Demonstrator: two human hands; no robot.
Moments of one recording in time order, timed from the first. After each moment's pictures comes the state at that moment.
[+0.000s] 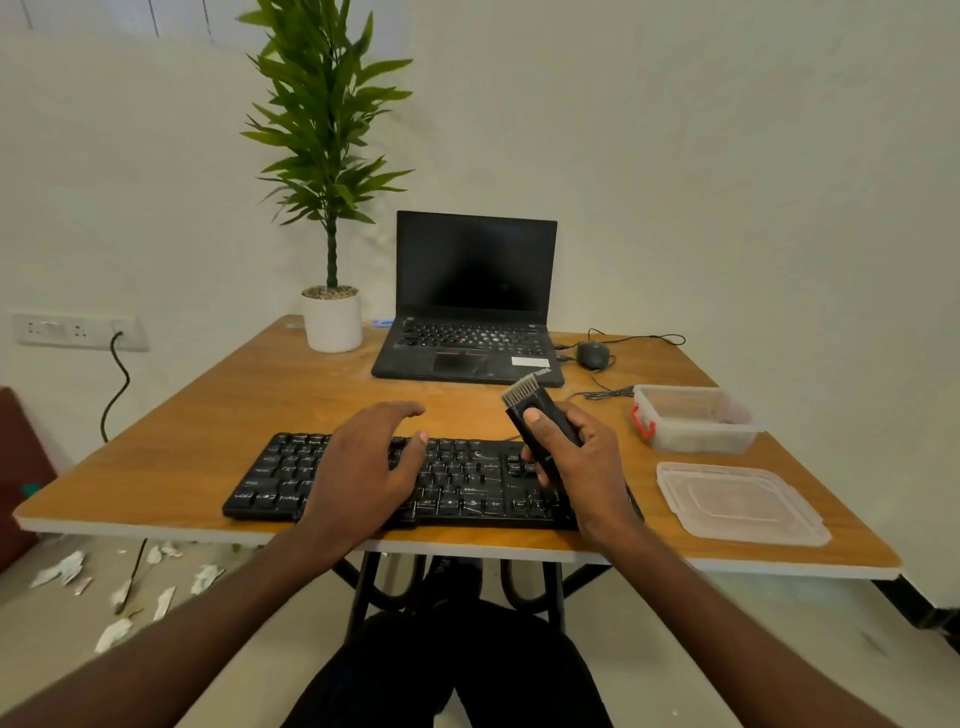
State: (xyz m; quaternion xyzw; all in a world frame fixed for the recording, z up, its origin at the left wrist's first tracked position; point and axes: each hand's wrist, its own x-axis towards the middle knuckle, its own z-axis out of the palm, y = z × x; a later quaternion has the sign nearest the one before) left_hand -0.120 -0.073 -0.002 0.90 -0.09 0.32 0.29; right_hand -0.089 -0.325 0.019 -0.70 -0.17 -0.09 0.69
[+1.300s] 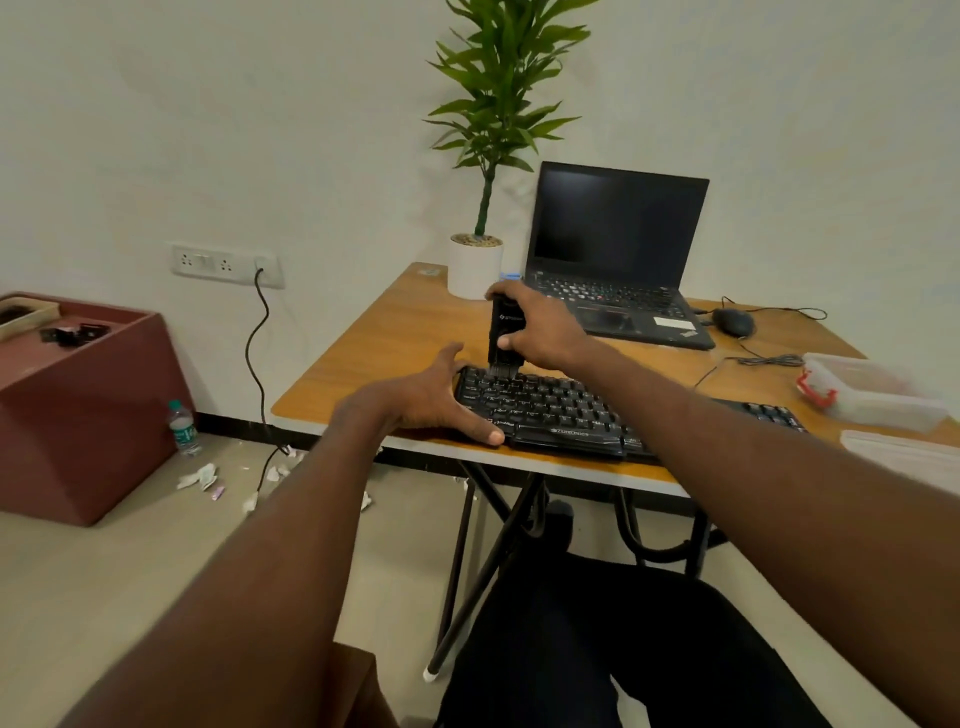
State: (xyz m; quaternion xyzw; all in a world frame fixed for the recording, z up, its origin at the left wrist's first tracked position) left_hand -0.121 0.113 -0.002 0.89 -0.02 -0.14 0.44; right_hand -0.045 -0.072 0.062 -0.91 -0.28 -0.06 0.31
